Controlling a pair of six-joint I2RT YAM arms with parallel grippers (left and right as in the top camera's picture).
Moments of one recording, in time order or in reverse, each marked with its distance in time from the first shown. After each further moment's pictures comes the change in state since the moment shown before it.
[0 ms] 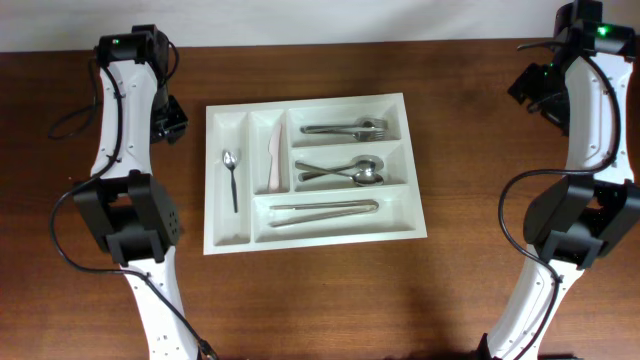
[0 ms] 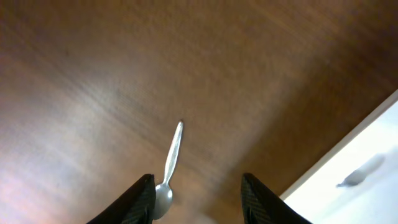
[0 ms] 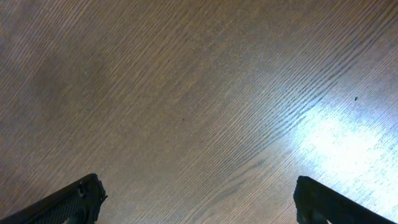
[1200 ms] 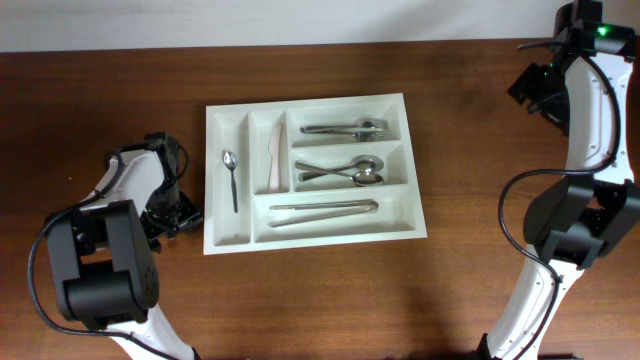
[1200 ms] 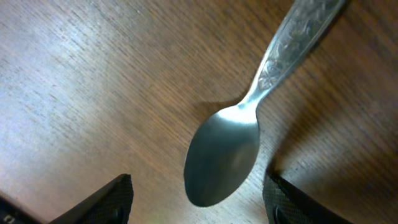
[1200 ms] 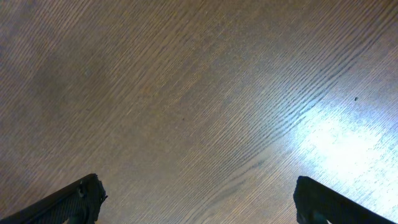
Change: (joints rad) left arm 0.051 -0.418 -1.098 0.485 0.045 -0.116; right arm 0.000 0.000 0.000 0.000 0.000 0.000
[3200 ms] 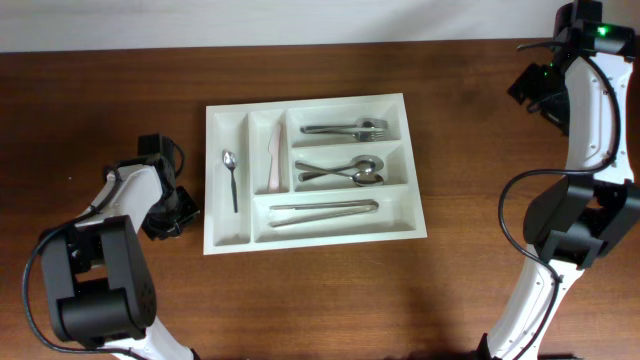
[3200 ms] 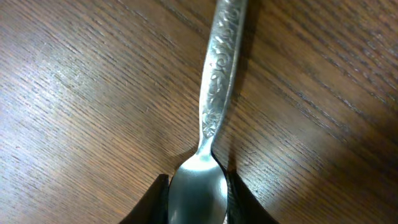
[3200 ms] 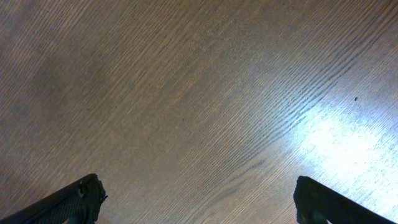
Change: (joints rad) left arm 0.012 -0.079 -0.121 0.229 0.030 0.102; right arm 0.000 0.000 0.000 0.000 0.000 0.000
